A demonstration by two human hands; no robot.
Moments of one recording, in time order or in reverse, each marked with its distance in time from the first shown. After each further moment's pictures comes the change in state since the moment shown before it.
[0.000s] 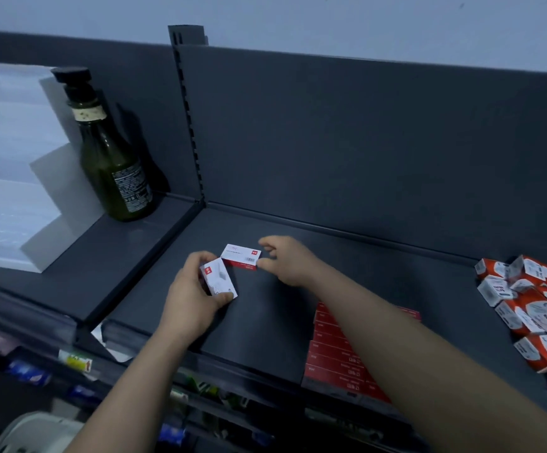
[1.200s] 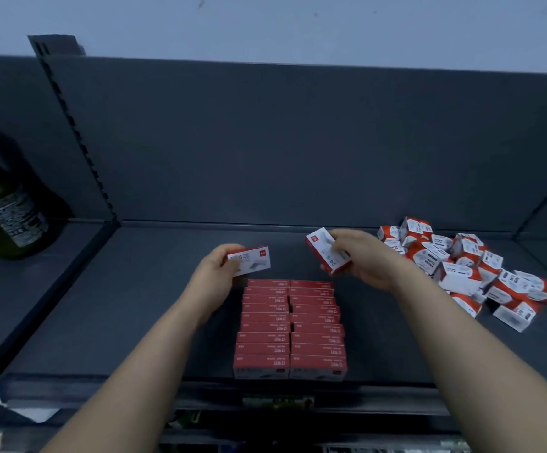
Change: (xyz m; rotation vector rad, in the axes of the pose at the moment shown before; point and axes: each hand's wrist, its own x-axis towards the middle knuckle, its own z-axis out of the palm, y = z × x) left_hand -0.002 0.082 0.094 -0.239 -0.435 0.095; right_hand -0.162 0.087 -0.115 0.776 0.281 0.440
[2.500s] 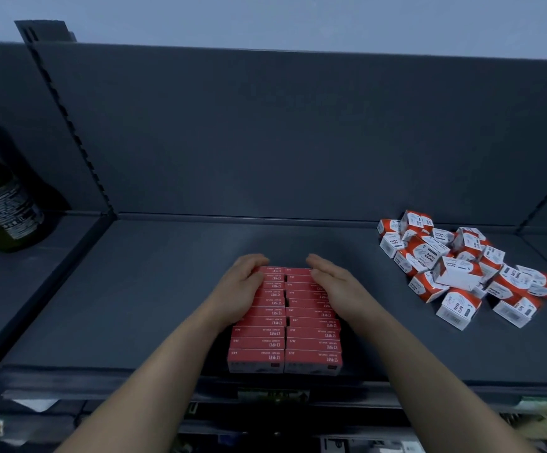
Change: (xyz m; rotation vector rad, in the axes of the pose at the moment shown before) left_hand -0.006 -0.010 0.033 0.232 -0.191 0.114; right_hand -0.012 0.062 0.035 -0.106 0.026 -0.103
